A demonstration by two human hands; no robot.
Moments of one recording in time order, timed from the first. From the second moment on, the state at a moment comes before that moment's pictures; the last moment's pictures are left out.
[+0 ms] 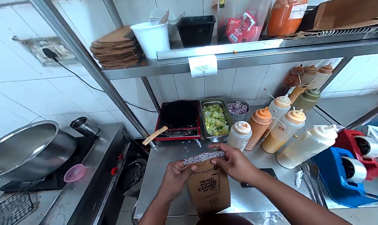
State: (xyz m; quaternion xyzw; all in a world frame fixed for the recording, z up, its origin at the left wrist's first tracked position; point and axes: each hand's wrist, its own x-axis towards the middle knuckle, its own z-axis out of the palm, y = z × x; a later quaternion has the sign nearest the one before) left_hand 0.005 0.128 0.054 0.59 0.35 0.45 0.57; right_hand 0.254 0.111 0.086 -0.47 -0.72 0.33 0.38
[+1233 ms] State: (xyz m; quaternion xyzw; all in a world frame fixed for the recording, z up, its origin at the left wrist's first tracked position) left_hand -0.071 0.031 0.088 0.63 0.50 0.51 0.32; right_hand 0.187 0.111 0.118 -0.48 -0.70 0.10 0.52
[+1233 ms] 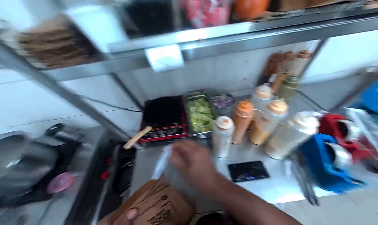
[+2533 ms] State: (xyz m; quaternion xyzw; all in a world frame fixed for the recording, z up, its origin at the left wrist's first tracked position) left_hand -0.062 0.118 0.064 0.85 0.27 0.30 0.34; right_hand 0.239 0.084 0.047 -0.32 -0.82 0.19 0.43
